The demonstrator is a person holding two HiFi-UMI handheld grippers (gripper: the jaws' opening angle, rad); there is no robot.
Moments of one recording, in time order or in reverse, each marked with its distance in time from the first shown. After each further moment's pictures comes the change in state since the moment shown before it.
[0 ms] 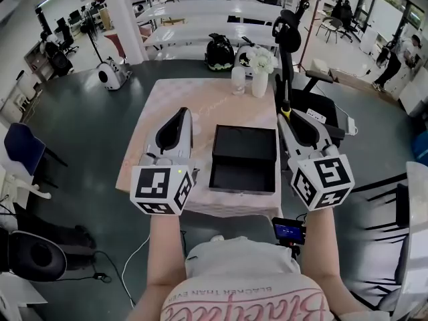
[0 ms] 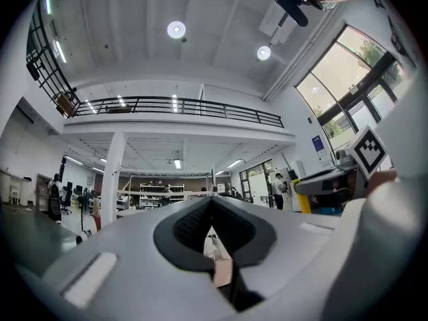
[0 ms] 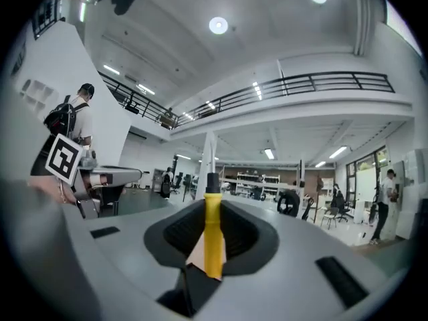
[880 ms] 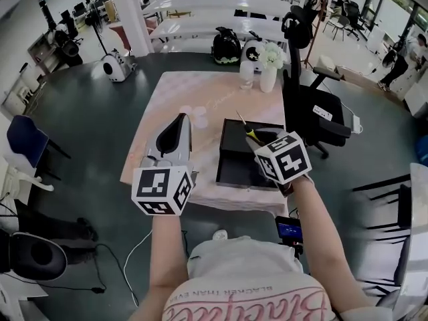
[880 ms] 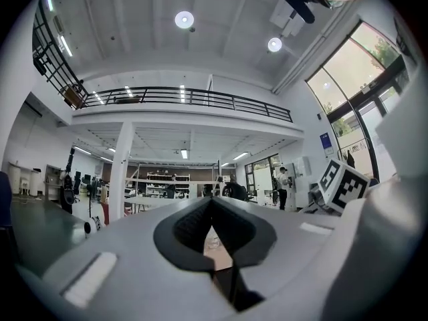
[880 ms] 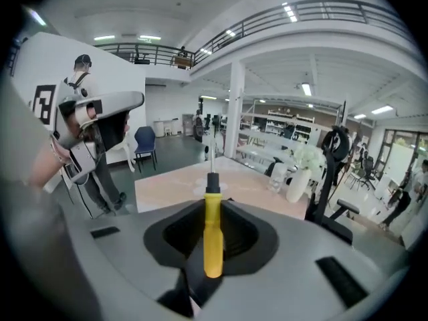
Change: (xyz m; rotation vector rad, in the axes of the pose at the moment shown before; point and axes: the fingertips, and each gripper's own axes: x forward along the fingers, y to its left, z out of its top) left arm -0.019 0.023 -0.036 -0.054 0.087 0.053; right arm 0.063 0.084 -0.141 -0.004 0.579 0.303
